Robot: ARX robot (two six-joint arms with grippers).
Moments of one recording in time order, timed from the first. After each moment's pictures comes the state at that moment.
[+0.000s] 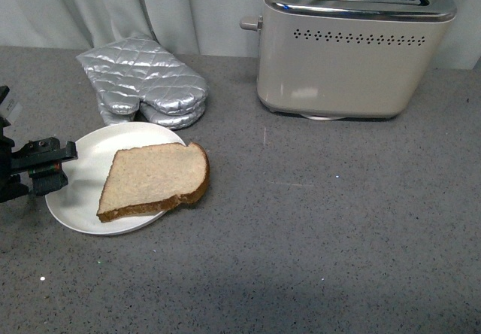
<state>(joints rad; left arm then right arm) 0.07 2.07 0.81 0.24 0.02 -0.18 0.00 0.00 0.00 0.00 0.00 0.00</state>
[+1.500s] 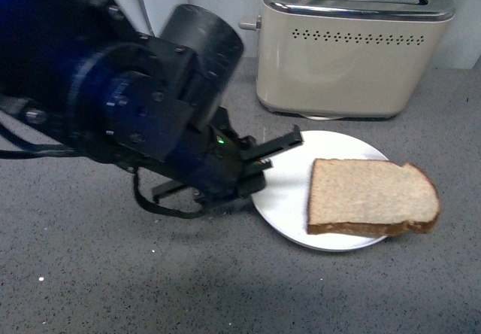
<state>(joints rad) -0.50 2.20 1.10 0.16 0.19 -0.69 0.00 0.00 0.00 0.00 0.00 0.00</state>
